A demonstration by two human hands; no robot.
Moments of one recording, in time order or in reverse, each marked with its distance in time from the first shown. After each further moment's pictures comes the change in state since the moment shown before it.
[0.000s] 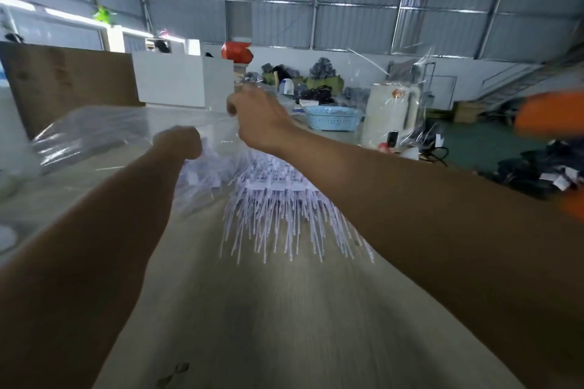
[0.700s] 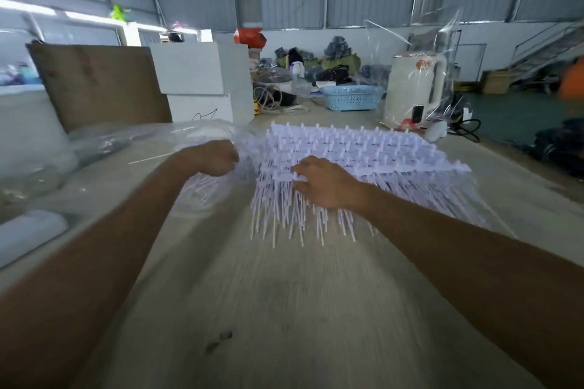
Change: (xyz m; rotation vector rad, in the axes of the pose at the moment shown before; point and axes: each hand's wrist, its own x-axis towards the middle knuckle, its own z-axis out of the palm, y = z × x) left_hand -0.059 -0.013 0.010 0.109 -0.246 0.421; right_hand -0.104 0.060 0.080 0.097 -0.483 0.123
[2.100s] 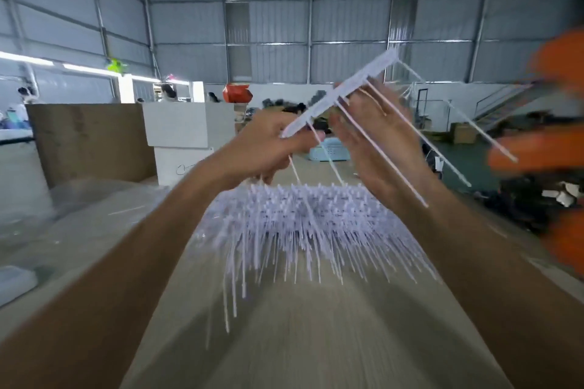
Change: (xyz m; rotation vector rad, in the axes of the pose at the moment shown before) left_hand -0.080 0.156 -0.085 -0.764 0.317 0.624; right_hand -0.108 -0.005 -0.159 1.711 0.738 -0.426
